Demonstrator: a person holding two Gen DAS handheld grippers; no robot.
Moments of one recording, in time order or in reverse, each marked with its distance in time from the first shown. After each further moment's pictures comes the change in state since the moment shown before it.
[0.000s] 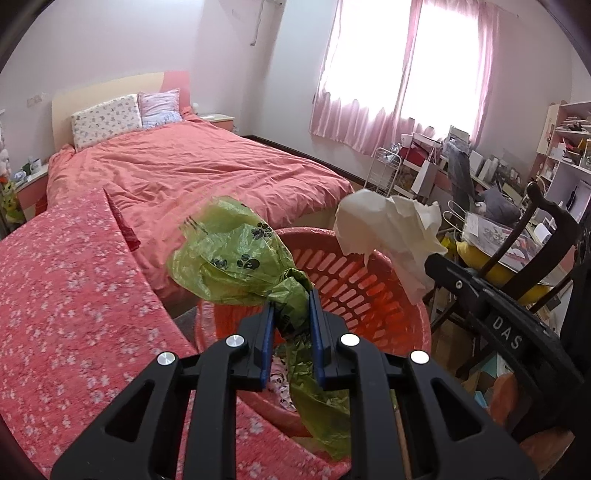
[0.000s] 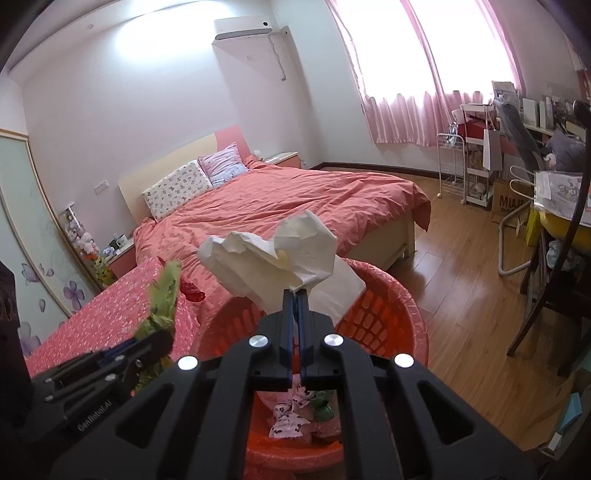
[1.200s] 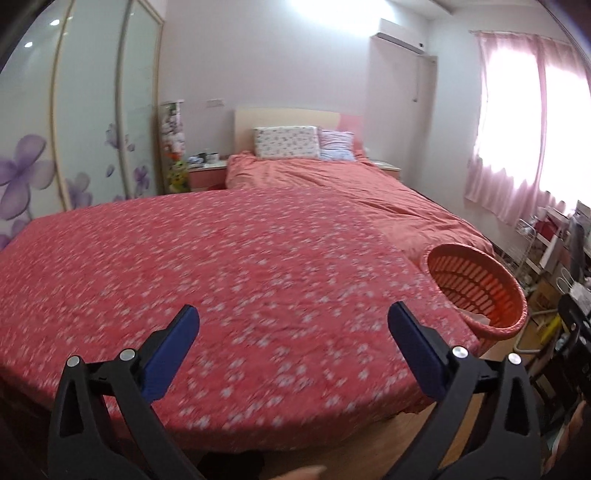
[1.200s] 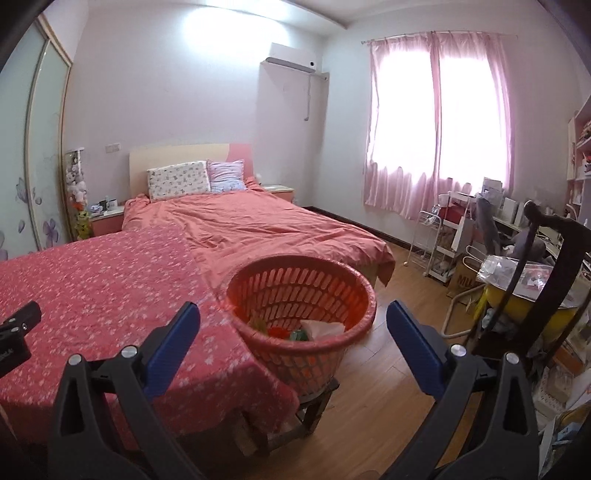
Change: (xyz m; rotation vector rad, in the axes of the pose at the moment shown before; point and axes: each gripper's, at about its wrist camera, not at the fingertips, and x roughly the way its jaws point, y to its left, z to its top) left arm -0.228 0.059 -0.133 -0.294 -0.205 0.609; right arm -0.179 0.085 -0.107 -0.332 -0.157 -0.149
